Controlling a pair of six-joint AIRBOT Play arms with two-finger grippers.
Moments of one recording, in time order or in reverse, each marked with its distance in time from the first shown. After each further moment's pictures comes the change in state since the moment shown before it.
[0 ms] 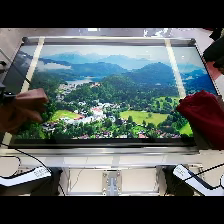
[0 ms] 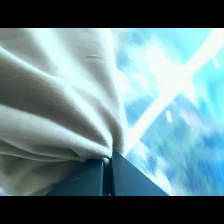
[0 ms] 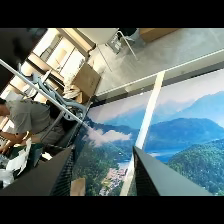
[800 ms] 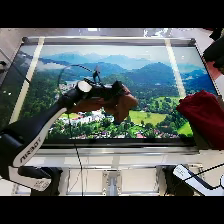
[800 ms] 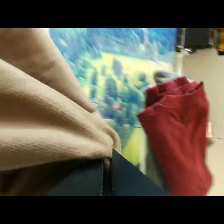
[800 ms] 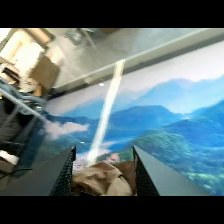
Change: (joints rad) left arm -1.270 -0.301 0.008 -0.539 0.705 0.058; right arm 0.000 0.000 0.001 -0.235 0.000 -0.010
